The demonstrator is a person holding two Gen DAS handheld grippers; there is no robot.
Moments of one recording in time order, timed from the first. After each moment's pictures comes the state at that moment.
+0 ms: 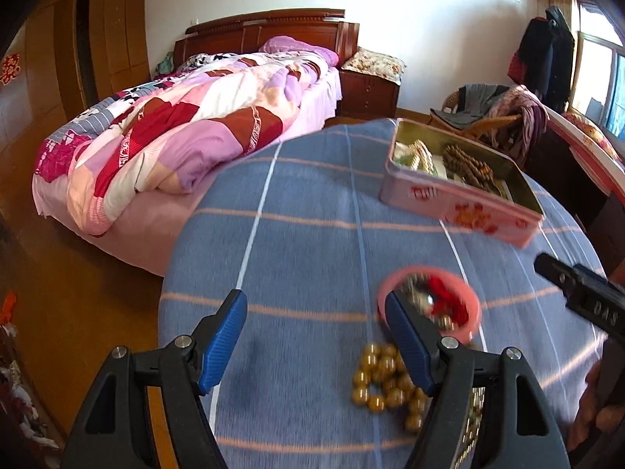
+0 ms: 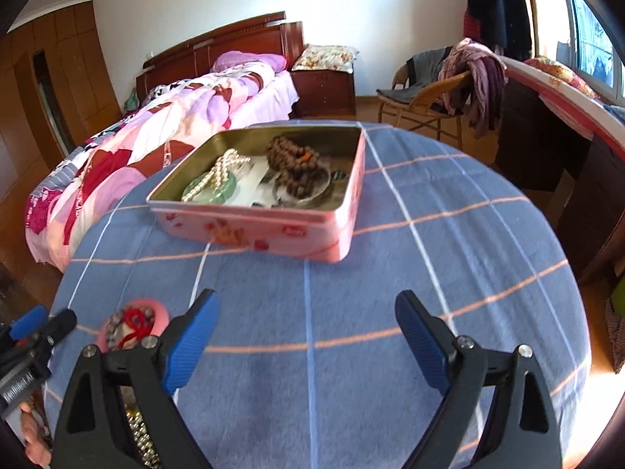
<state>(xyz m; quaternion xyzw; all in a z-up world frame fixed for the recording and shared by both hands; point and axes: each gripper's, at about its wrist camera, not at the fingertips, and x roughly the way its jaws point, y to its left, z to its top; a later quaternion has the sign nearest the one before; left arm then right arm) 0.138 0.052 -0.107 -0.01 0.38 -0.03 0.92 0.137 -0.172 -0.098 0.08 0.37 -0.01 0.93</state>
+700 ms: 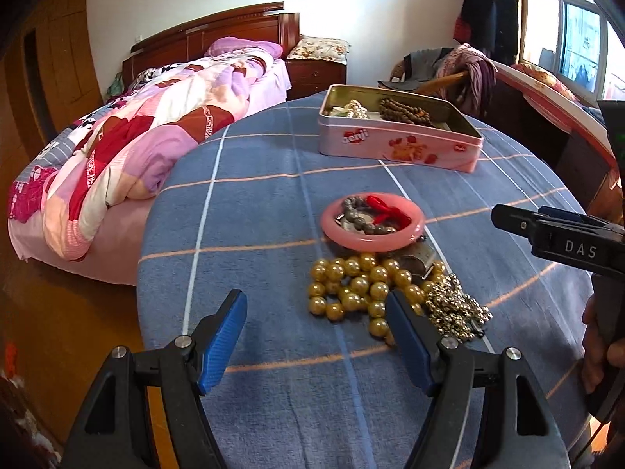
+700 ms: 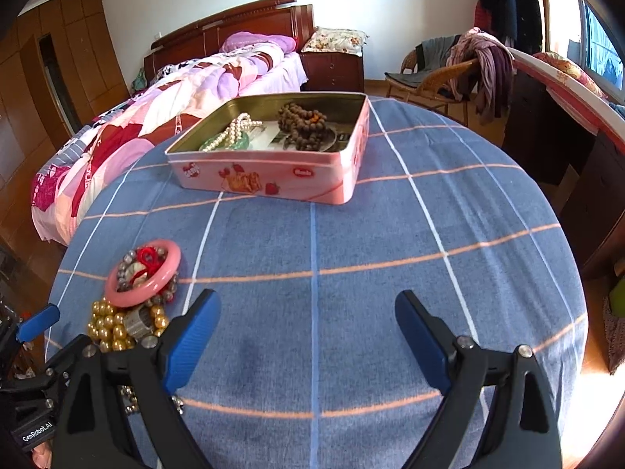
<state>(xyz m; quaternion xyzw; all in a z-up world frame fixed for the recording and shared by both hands) 0.094 0.032 -0.118 0.06 0.39 -0.11 0.91 0.106 -0.164 -0.109 0.06 0.40 0.01 0.91</state>
